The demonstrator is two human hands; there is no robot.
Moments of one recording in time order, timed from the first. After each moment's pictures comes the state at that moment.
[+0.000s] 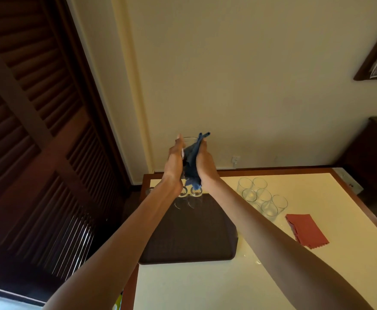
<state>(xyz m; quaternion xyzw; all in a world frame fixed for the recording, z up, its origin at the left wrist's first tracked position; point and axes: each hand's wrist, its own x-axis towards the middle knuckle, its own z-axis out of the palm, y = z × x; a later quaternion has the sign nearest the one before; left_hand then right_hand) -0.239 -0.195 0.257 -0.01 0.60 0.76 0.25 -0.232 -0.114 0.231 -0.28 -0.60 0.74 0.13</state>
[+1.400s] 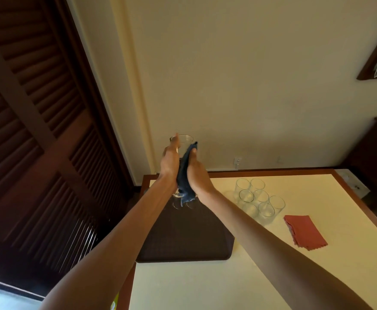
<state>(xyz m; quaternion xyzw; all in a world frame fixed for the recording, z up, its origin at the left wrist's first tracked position) -0.231 -0.183 0.266 -0.06 0.64 0.73 0.22 -0.191 -0.120 0.237 -0.26 -0.69 0.67 0.07</state>
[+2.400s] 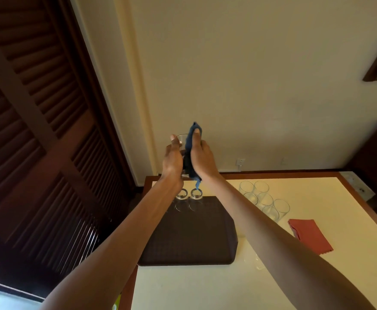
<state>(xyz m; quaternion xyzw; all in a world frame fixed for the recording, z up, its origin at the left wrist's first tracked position) -0.231 -0.180 0.278 -0.05 0.63 0.75 0.19 -0.223 -0.101 0.263 -0.22 -0.73 0.62 0.18</state>
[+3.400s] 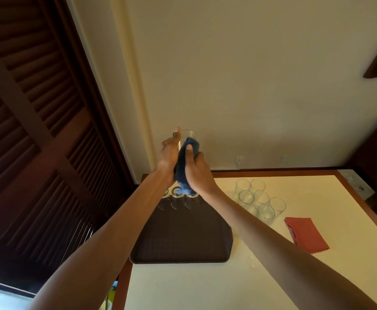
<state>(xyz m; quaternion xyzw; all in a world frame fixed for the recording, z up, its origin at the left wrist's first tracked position) -0.254 -0.166 0.269 -0.03 0.65 0.72 0.21 -0.192 -0.099 0.241 -0.20 -0.76 0.60 0.14</state>
